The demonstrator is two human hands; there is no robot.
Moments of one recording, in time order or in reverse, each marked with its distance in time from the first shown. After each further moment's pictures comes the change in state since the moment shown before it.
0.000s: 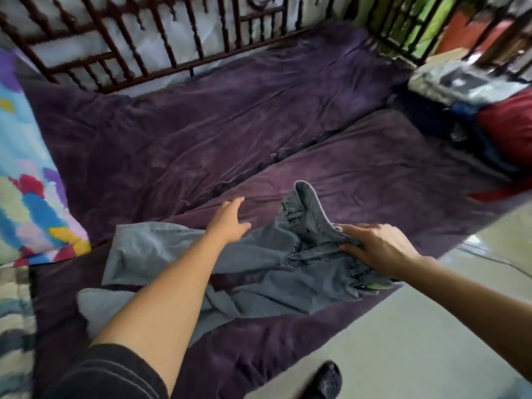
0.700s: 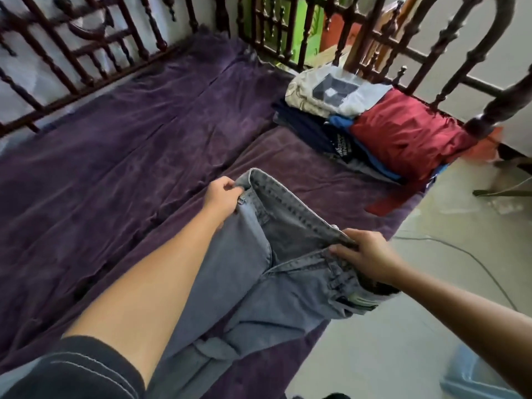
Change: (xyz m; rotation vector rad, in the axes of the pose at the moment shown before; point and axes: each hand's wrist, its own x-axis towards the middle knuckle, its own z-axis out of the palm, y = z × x) left_hand 0.216 0.373 0.090 -0.564 0.041 0.062; right_hand -0.028 0.323 -0.044 0.454 0.038 0.605
